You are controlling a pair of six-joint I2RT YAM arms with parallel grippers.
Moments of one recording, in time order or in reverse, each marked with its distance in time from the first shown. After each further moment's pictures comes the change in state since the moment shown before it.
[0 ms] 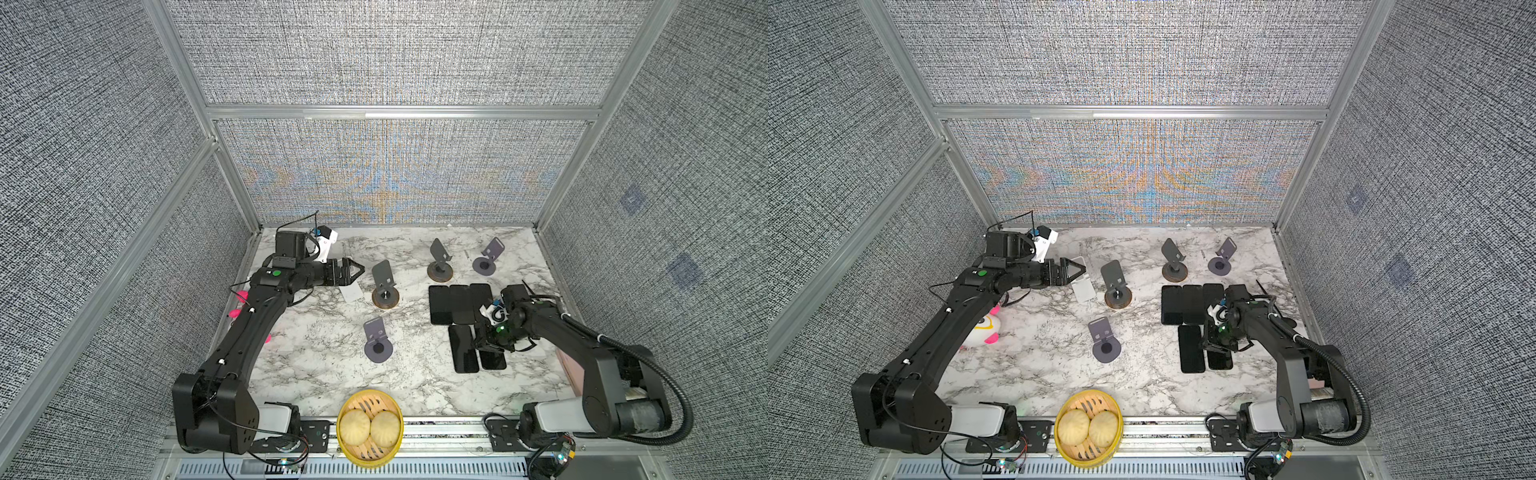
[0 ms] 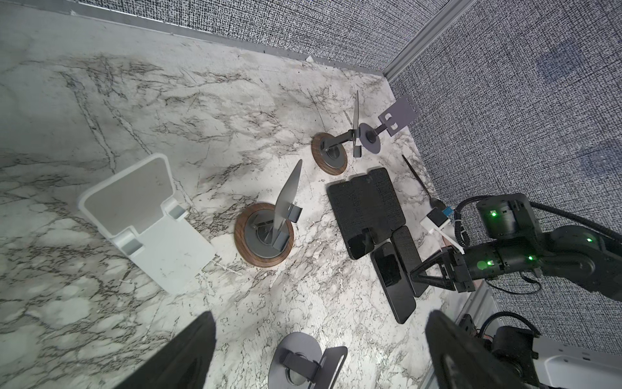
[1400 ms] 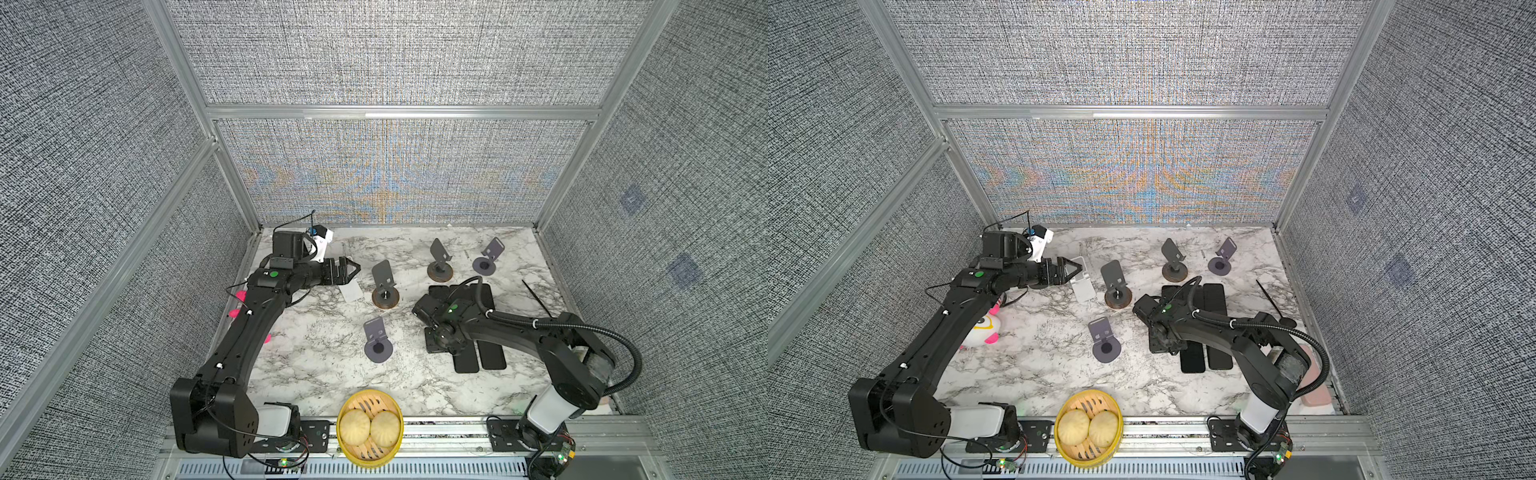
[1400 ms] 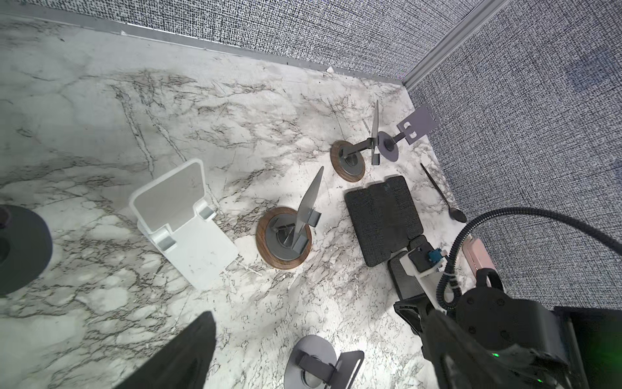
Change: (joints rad) left arm 0.011 -0.019 0.000 -0.007 -0.069 0.003; right arm 0.729 0.264 0.285 -0.023 0.633 0.540
